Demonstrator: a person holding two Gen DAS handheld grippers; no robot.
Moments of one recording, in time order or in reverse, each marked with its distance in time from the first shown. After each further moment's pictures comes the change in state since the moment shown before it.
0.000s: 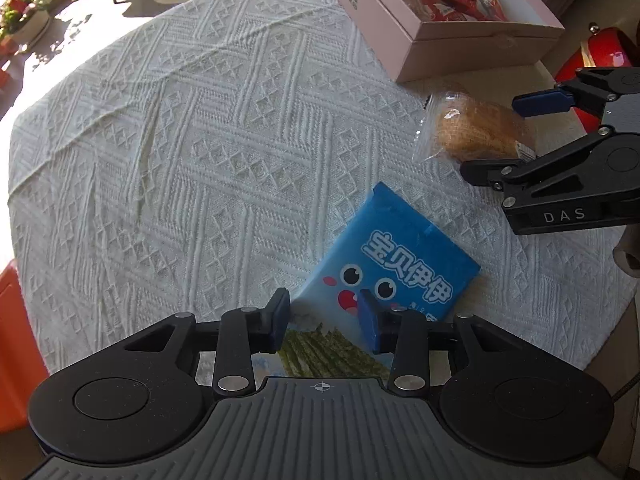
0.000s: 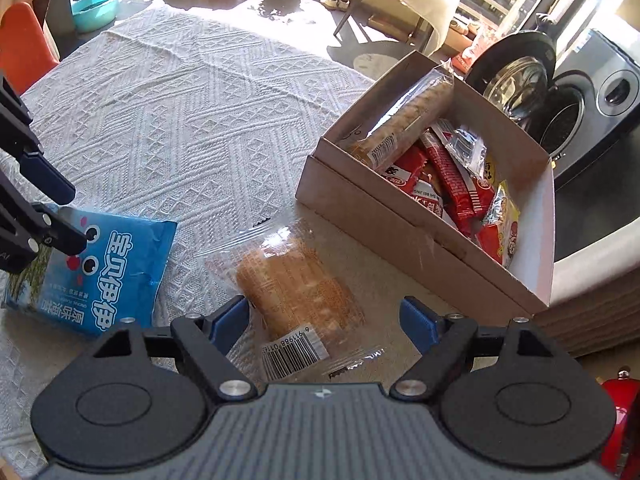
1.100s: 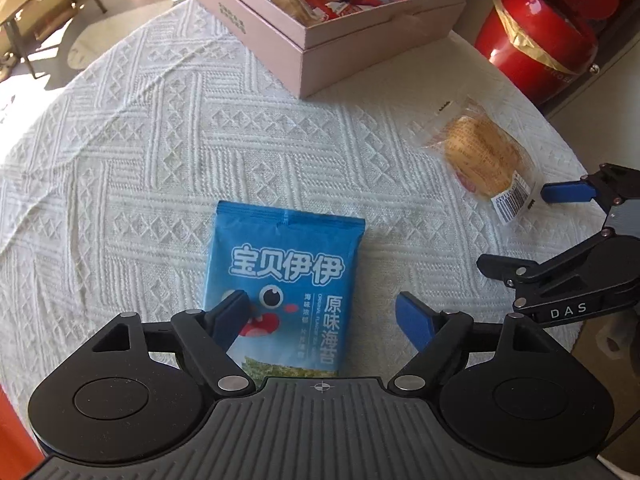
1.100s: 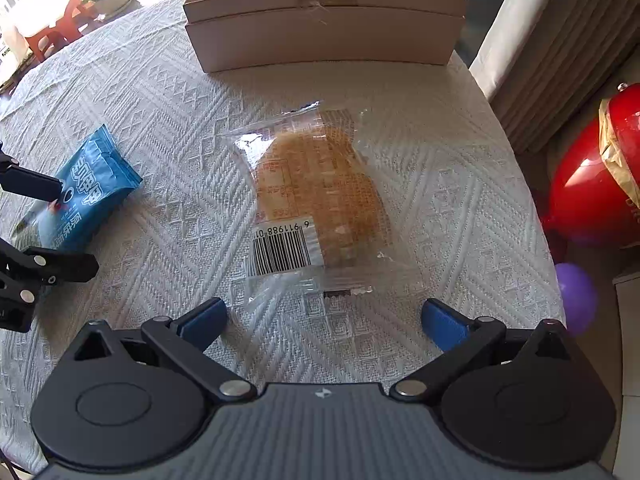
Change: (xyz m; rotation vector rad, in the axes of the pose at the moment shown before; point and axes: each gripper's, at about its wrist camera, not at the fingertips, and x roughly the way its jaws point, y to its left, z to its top) left arm 0.011 -0.026 0.015 0.226 -0.074 -0.119; right arm -0.006 0.009 -0.104 0.520 0.103 -0.088
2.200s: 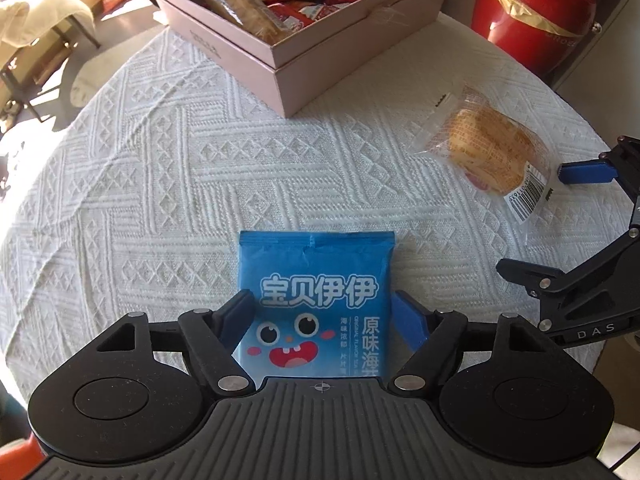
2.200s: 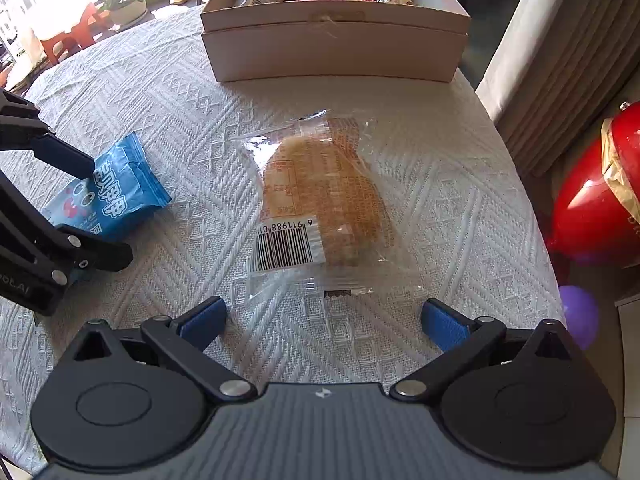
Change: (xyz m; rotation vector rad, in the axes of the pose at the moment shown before) left arm 0.025 -0.022 0.018 0.146 0.028 0.123; right arm -0.004 0.000 -0.022 -0.039 -0.077 0.014
